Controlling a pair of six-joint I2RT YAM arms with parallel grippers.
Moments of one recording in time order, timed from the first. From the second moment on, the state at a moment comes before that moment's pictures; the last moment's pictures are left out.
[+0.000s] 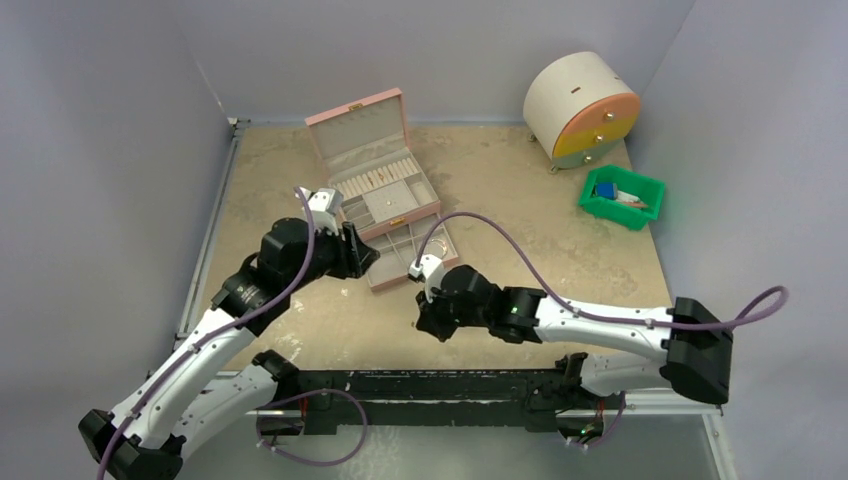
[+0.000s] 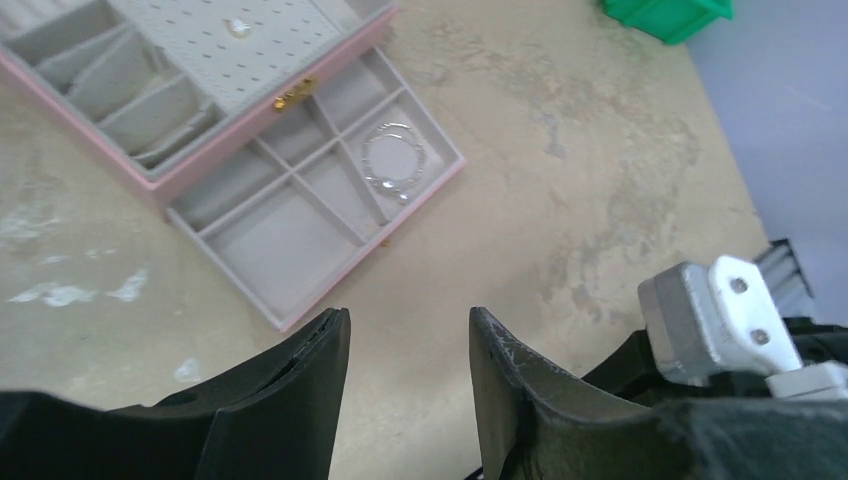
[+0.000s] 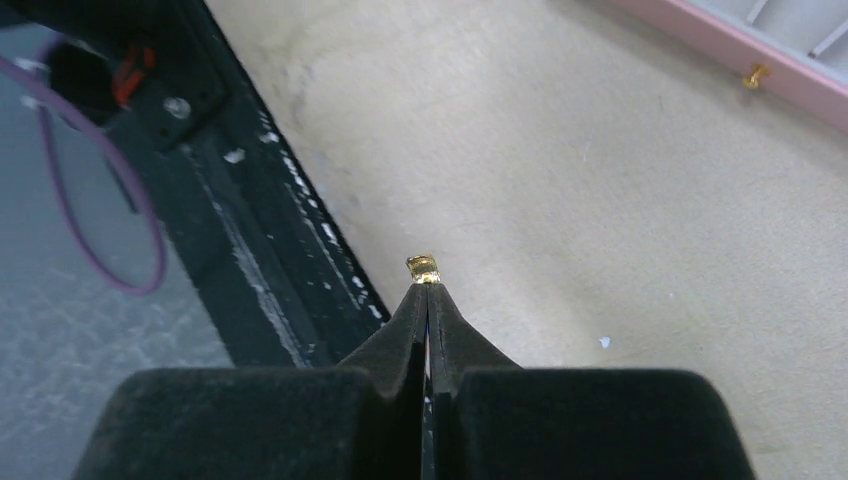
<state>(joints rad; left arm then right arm) -0.57 0.79 0.82 -0.47 0.03 -0.45 1.16 1.27 0.74 -0.17 -0.04 0.33</state>
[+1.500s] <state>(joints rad) -0.57 0.59 0.60 0.29 0.71 -0.80 0.98 0.99 0.75 0.38 -0.50 0.80</state>
